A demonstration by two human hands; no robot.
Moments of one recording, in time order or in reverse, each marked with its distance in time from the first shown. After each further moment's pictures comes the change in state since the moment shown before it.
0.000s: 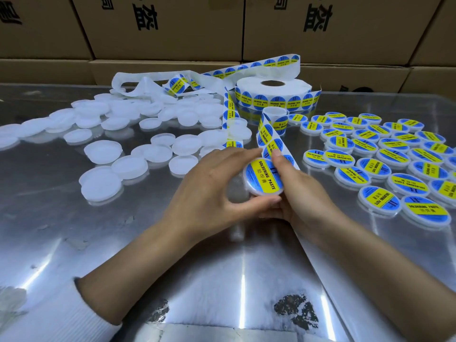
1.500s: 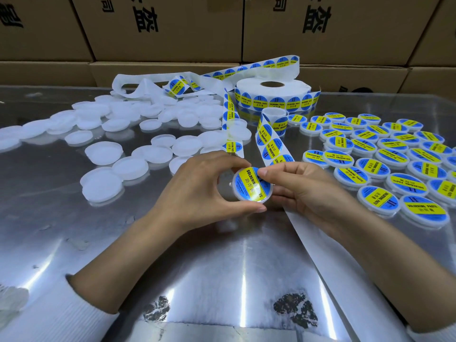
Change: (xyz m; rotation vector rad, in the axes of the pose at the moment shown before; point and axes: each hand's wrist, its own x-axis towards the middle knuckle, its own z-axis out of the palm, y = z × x) left_hand 0.005 -0.006 -0.016 0.019 -0.156 -0.089; right_hand 0.003 -0.006 -0.024 -0.077 -0.154 -0.051
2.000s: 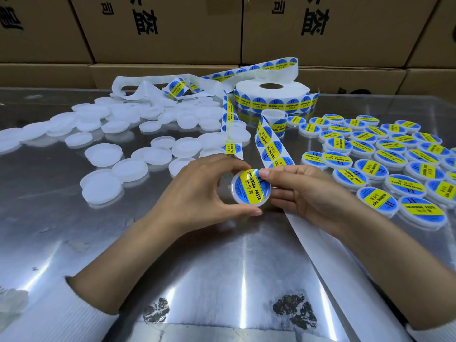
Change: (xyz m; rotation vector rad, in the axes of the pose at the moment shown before) left_hand 0.001 -0.005 0.001 0.010 -0.056 0.011; right_hand 0.001 -0.001 -0.007 -0.008 -0.035 0.068
